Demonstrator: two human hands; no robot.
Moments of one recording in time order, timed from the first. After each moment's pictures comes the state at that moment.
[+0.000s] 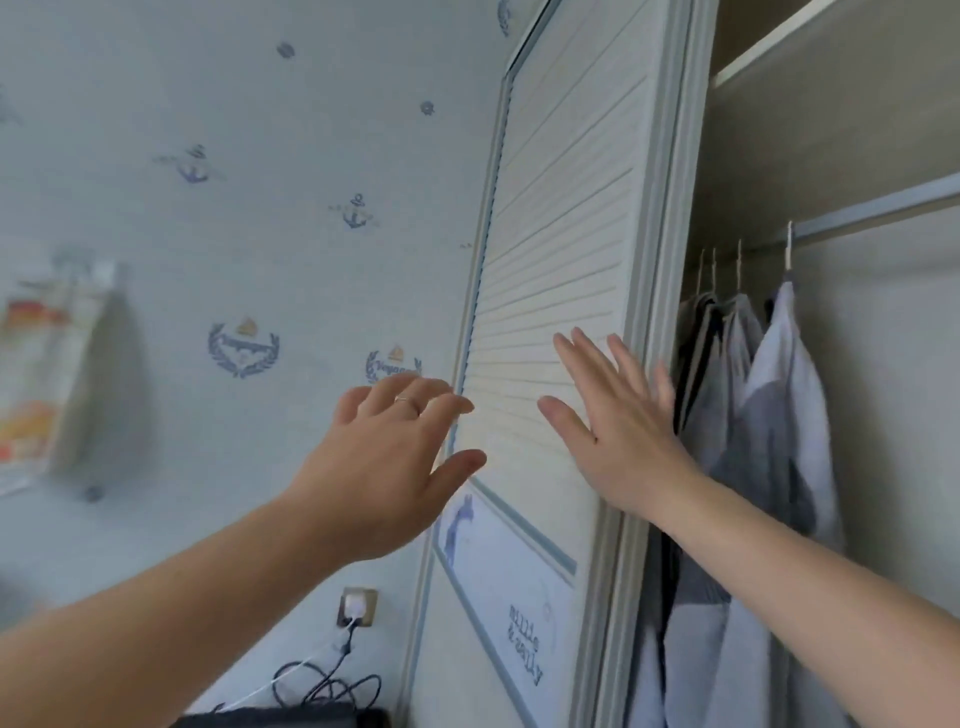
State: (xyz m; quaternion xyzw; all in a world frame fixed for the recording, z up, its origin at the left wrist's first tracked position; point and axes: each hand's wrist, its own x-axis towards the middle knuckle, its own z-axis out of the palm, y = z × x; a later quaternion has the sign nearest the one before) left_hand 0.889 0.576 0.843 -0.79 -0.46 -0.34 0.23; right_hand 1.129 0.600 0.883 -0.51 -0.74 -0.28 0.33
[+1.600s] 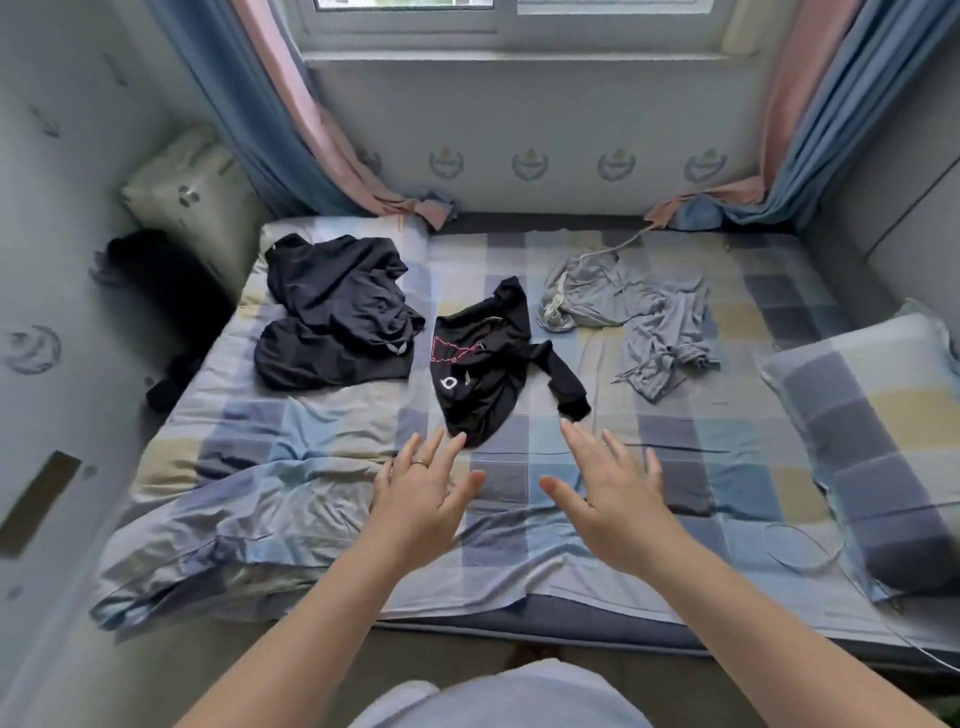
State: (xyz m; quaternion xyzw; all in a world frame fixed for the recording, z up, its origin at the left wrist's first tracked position) left_hand 0.291 -0.123 0.347 0.09 -0.96 -0.25 -0.11; right_hand 0.236 0.114 0.378 0.17 -0.95 0.17 -0.20
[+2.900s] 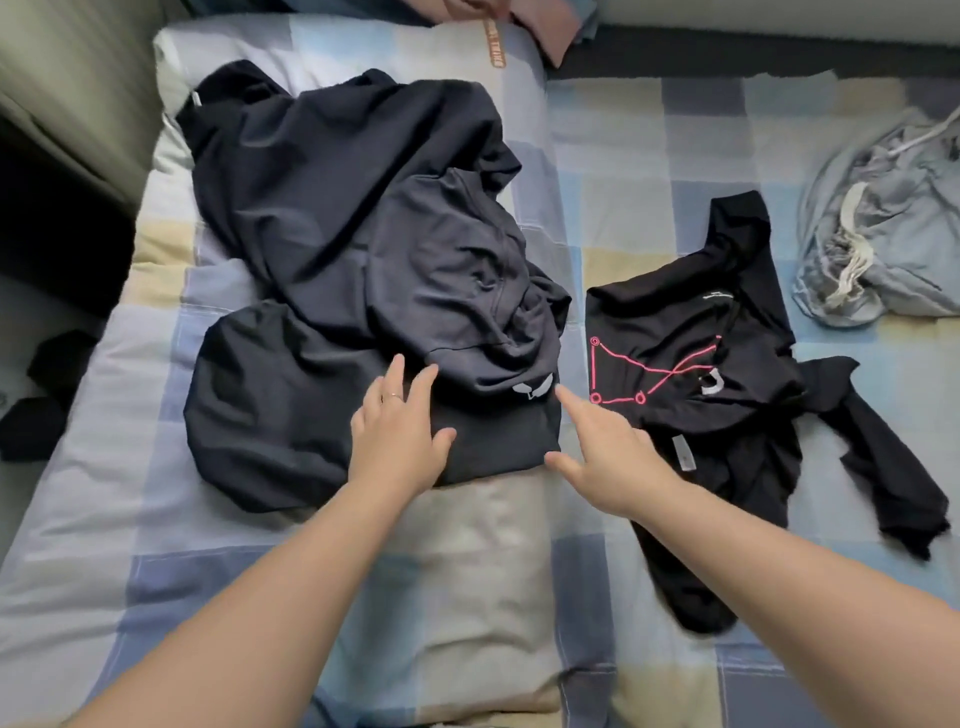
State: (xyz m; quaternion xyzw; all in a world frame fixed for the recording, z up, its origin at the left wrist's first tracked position) left_hand -0.144 -0.580 -0.074 0.18 -0.95 -0.17 -0.18; right_hand -0.201 -0.348 -0.058 0.16 -0.92 0.13 -0.33
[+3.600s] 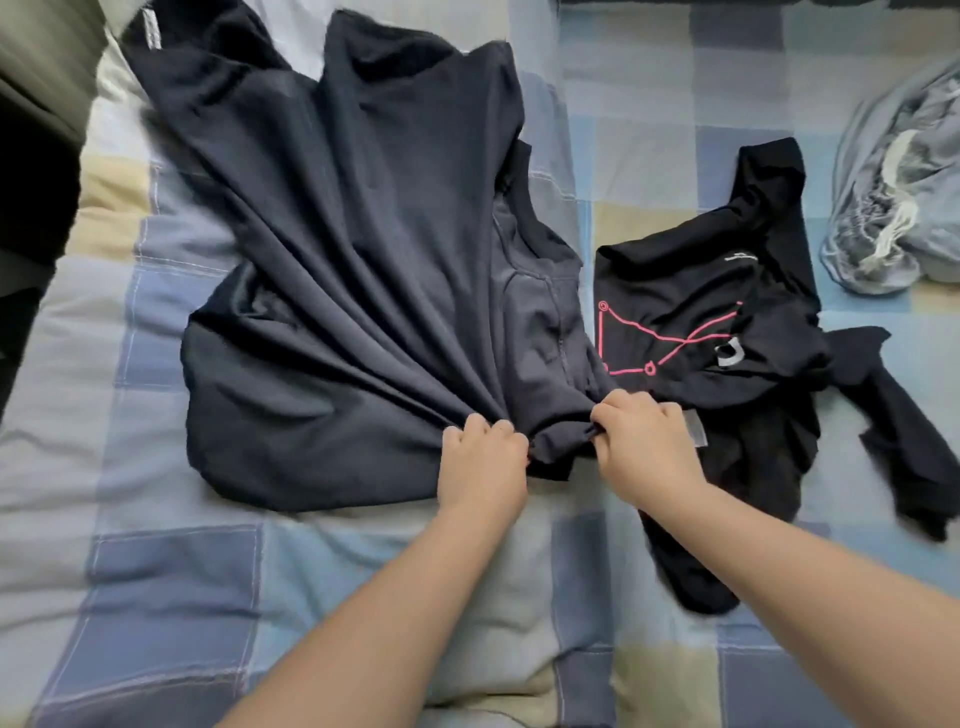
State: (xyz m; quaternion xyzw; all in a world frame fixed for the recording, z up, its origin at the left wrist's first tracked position) left_hand -0.125 -0.489 -0.131 0.00 -0.98 -0.07 -0.19; right_hand -0.196 -0.319 -0.110 0.20 -0.96 -0.01 -0.20
